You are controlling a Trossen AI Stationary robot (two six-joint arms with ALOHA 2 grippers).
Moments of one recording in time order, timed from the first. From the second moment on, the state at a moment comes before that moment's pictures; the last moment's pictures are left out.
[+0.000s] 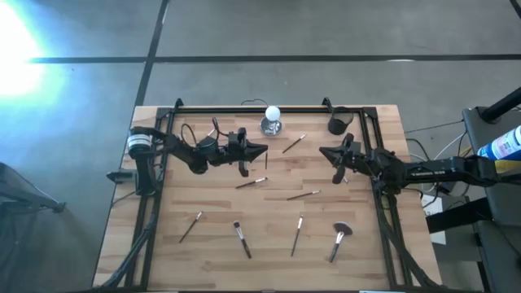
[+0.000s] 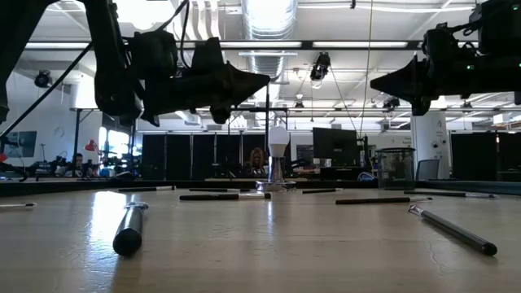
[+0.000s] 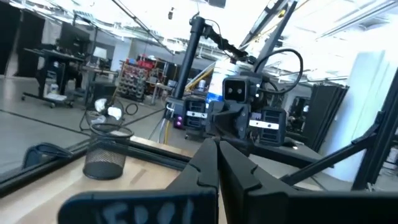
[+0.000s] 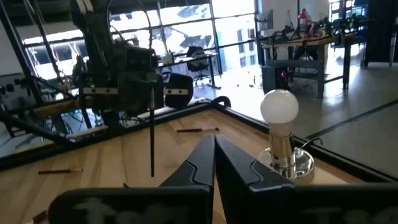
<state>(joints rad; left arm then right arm) 0.26 1.83 0.59 1.55 0.15 -0.30 -0.18 0.74 0.01 0.79 0.20 0.19</state>
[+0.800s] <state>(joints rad) 0.26 1.81 0.57 1.56 0.17 -0.30 -0.21 1.51 0.52 0.84 -0.08 0.18</state>
